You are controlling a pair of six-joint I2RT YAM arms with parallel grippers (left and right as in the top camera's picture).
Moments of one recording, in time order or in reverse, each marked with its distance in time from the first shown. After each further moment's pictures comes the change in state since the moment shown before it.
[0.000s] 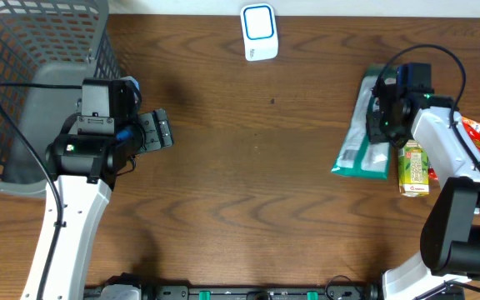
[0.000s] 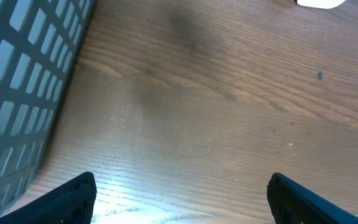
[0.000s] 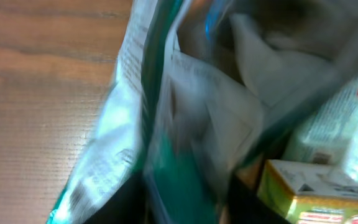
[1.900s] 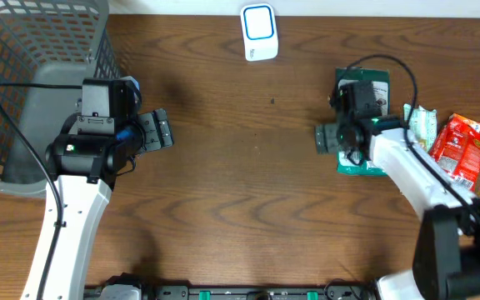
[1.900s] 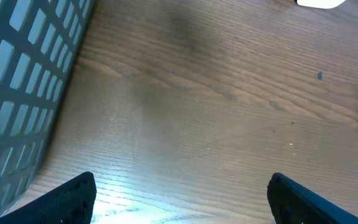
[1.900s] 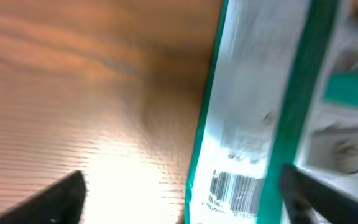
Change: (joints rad) left arm 0.000 0.000 0.000 0.001 0.000 0.000; right arm 0.281 -0.123 -0.156 0.142 0.060 0.222
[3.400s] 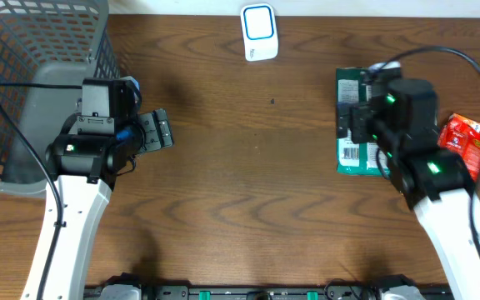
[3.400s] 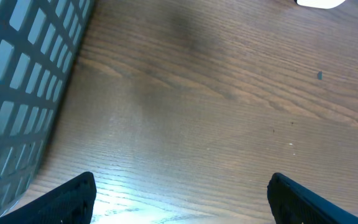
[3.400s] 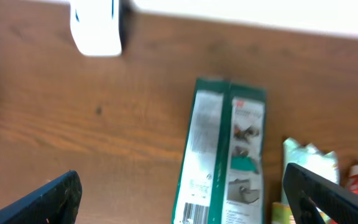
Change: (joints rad) left arm 0.000 0.000 0.000 0.000 0.000 0.000; right arm 0.000 -0.518 0.024 -0.001 0.031 -0.050
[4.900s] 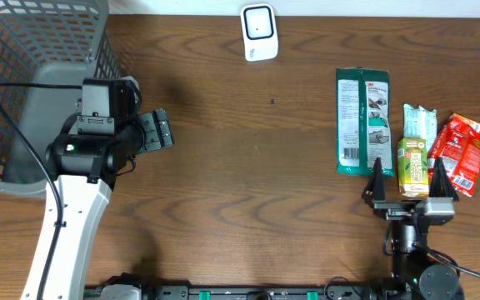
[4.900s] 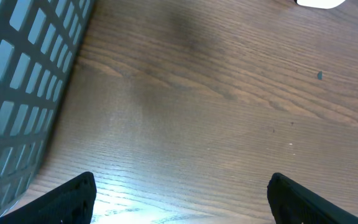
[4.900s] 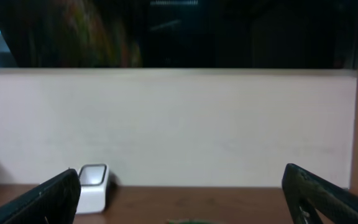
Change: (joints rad) left arm 0.000 0.000 0.000 0.000 0.000 0.000; right arm -0.154 -1.134 -1.035 0.855 -0.068 -0.005
